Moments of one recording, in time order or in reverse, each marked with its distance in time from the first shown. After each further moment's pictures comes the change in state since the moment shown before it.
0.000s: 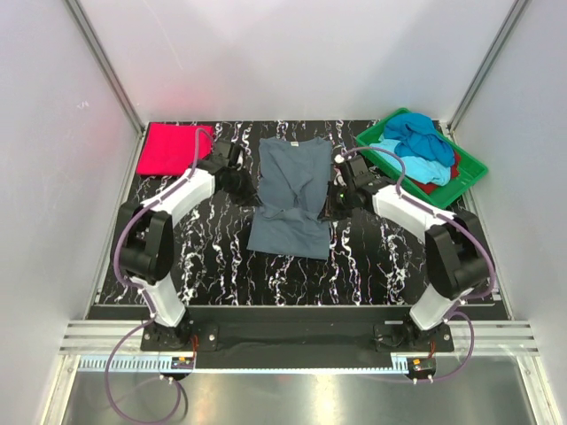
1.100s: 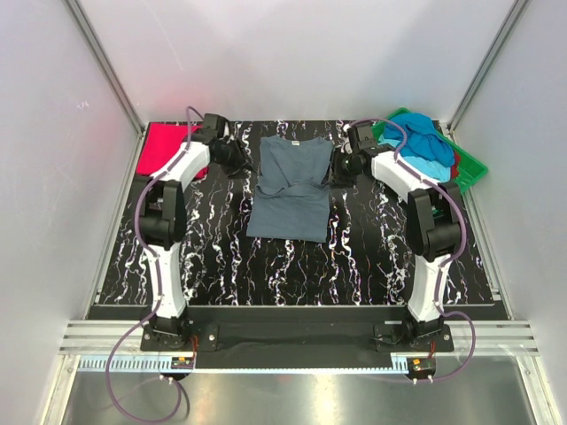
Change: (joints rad) left arm 0.159 0.377 0.445 -0.027 0.095 0.071; right arm -0.156 0.348 0.423 -0.081 -0.040 -0.099
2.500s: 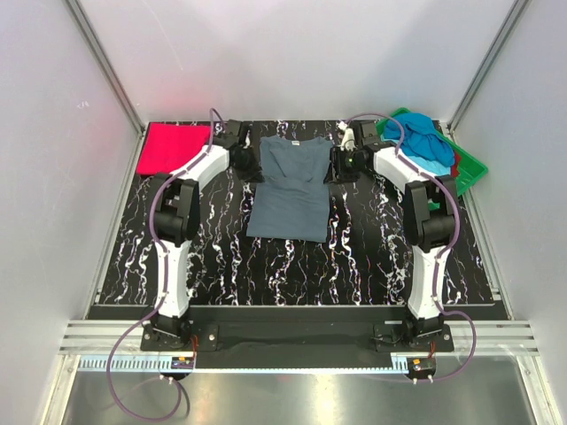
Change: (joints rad) left arm -0.098 0.074 0.037 0.011 -0.159 0.013; right arm -0.048 0.094 0.096 -0.004 -0.092 -0.257
